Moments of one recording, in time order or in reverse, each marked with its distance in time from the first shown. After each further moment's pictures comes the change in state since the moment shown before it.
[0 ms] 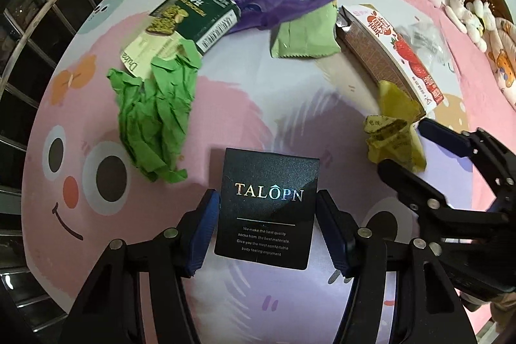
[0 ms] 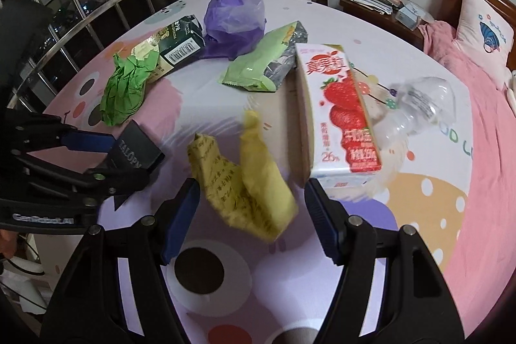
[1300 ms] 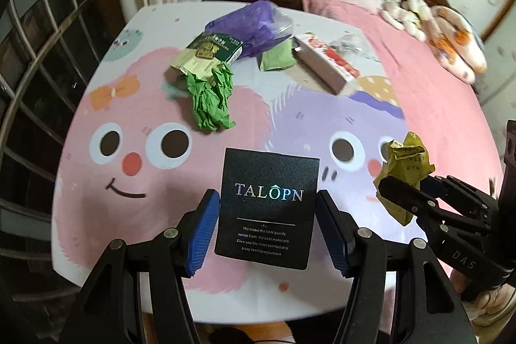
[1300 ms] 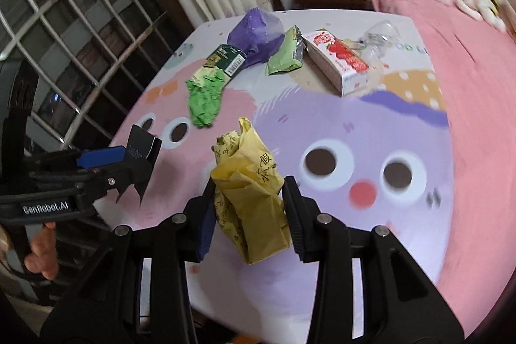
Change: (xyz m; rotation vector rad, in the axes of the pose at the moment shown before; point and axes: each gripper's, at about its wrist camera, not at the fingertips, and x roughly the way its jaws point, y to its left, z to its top) left arm -0.161 0.104 -0.115 0.197 -0.160 -0.169; right arm -0.142 0.124 -0.075 0.437 -0.124 -0.007
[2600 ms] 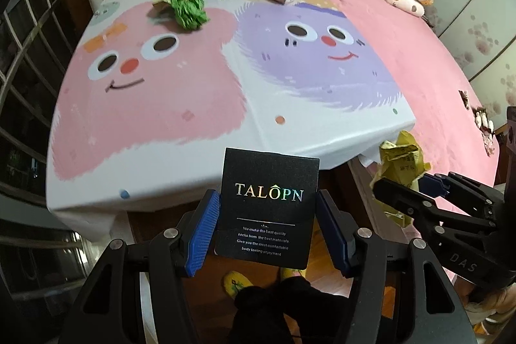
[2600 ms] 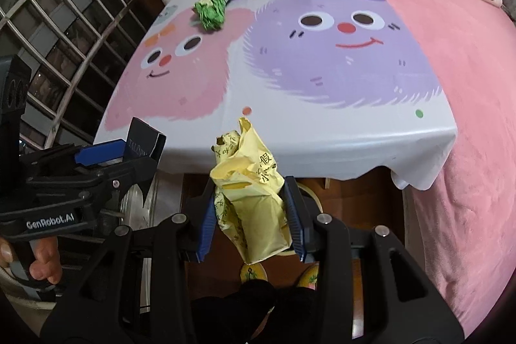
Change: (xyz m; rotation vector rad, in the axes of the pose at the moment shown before) left arm -0.051 0.039 -0.197 0.239 0.123 -0.119; right arm -0.069 0.119 -0.212 0.198 0.065 -0.174
